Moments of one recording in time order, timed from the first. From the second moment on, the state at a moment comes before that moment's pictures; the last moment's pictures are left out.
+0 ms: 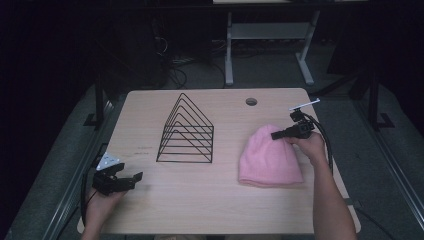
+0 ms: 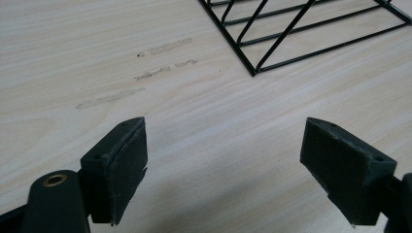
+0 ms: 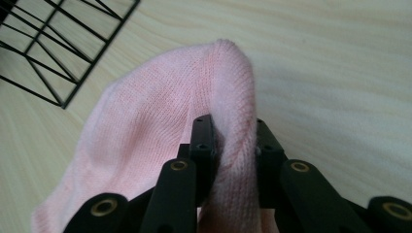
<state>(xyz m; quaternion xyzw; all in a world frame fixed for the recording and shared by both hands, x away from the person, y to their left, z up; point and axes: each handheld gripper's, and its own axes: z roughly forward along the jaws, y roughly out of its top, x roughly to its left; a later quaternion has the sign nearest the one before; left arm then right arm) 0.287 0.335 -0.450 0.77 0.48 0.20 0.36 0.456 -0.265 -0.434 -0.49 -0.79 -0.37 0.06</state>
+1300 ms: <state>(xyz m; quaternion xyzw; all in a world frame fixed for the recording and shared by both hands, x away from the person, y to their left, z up) 0.294 0.319 -0.408 0.82 0.42 0.12 0.37 0.409 -0.246 -0.280 -0.37 -0.80 -0.48 -0.04</state>
